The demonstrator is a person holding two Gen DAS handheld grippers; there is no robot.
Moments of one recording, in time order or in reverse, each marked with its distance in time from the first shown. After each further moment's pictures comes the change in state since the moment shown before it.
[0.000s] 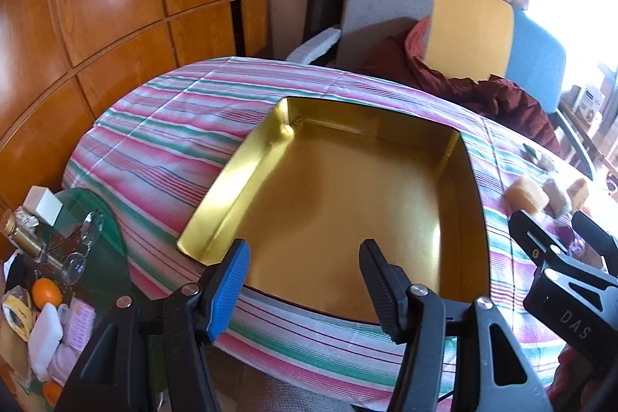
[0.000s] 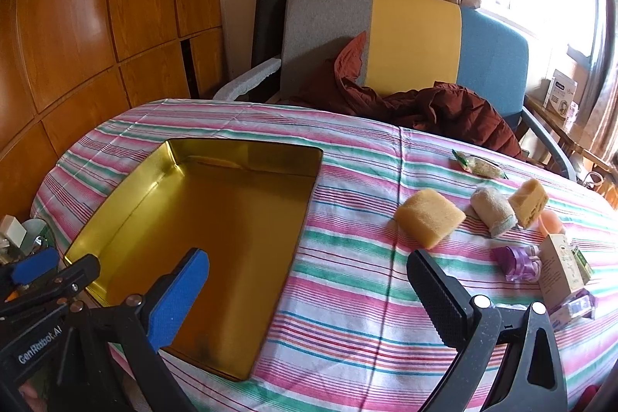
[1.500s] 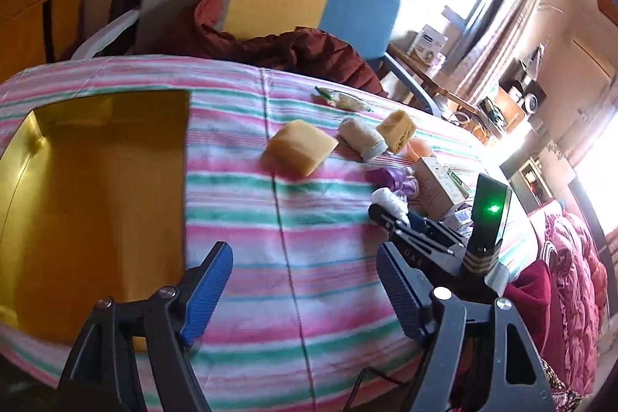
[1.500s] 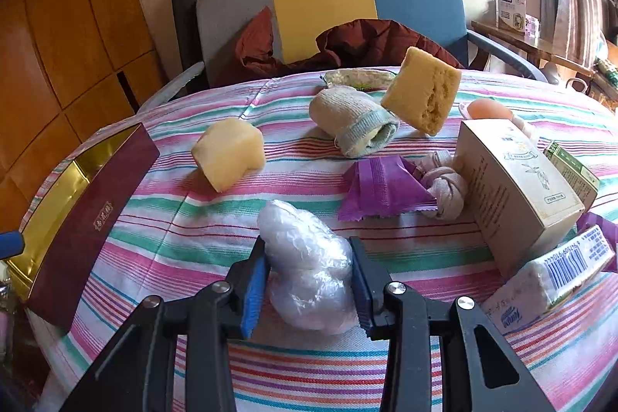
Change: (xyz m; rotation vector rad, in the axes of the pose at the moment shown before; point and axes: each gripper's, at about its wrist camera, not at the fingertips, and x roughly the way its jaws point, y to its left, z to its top) left arm 0.006 -0.168 -0.008 0.249 0.122 -0.613; right arm 0.050 -0.212 -0.080 0.245 0.015 0.004
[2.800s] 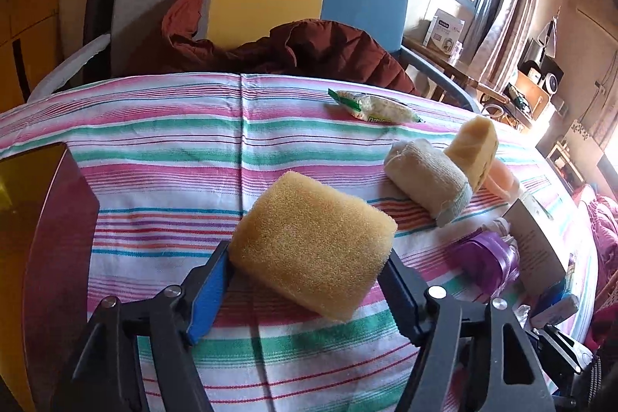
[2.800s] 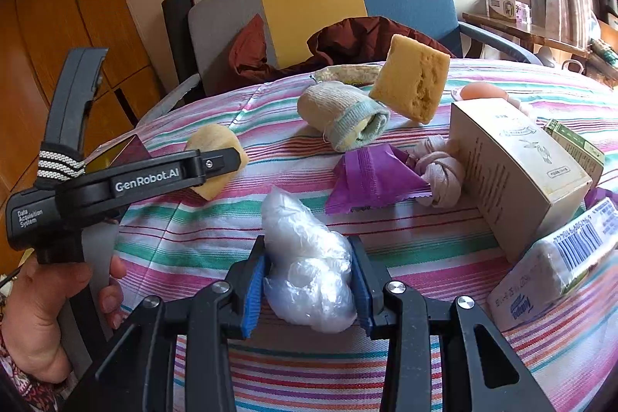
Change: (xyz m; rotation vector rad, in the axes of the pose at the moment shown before) left arm 0.162 0.000 0.056 0.077 -0.064 0.105; right arm 0.004 -0.011 -0.008 0.061 -0.028 0.021
